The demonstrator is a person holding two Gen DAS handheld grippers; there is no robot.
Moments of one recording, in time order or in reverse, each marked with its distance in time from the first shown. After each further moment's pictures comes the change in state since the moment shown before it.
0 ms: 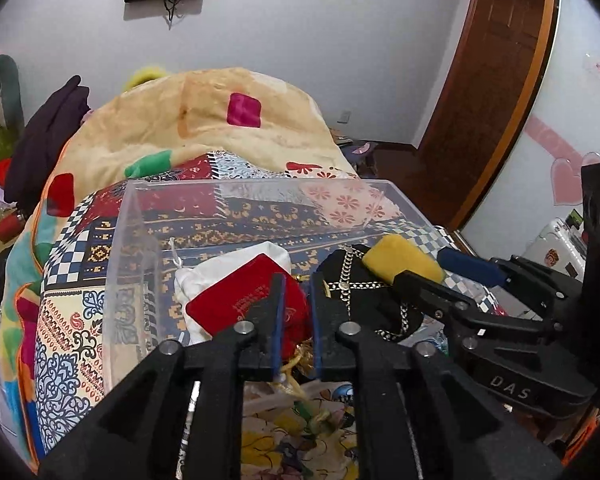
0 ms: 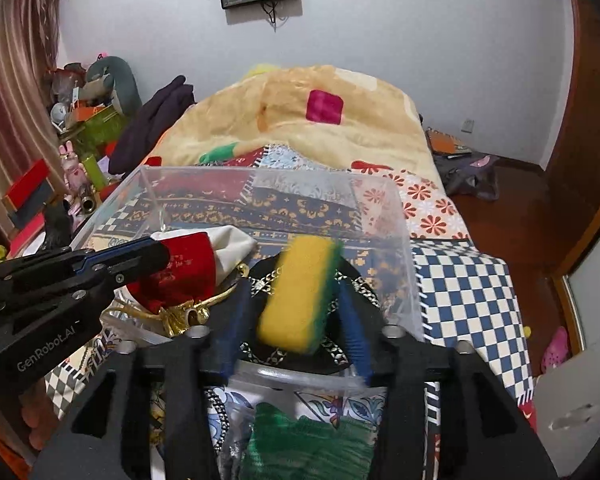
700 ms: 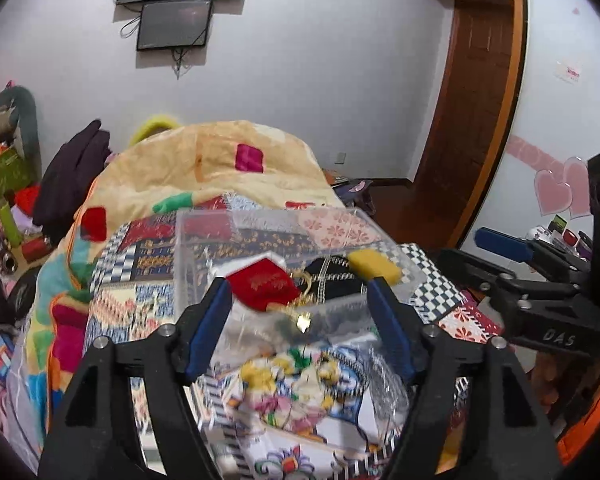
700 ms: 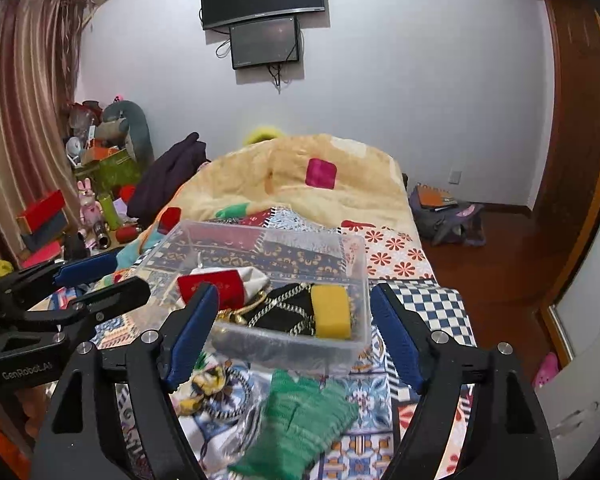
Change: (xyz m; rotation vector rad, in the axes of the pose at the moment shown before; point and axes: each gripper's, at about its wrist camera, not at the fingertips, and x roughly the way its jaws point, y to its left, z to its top) left arm -0.100 -0.014 -0.036 0.026 -0.158 0.027; right arm -0.087 0.005 -0.015 -0.016 -0.190 0.001
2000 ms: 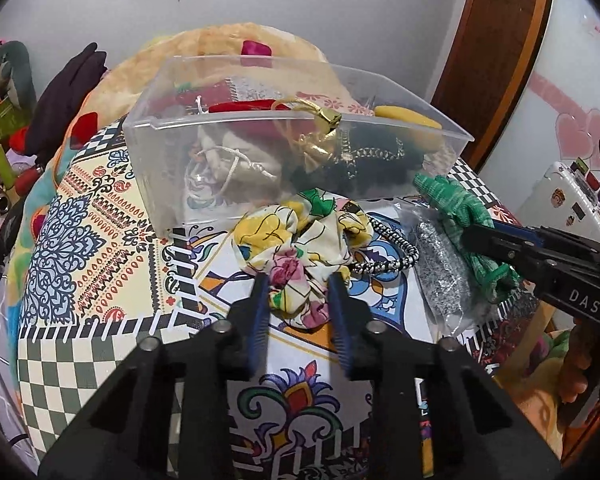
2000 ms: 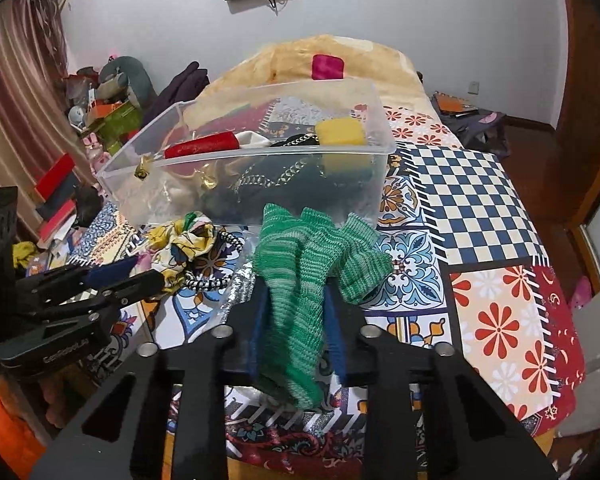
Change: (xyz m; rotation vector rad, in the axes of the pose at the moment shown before) left arm 0.057 0.004 -0.087 -0.002 0.270 0.029; right arm 0.034 -0.013 -0.082 0.103 0.255 0.100
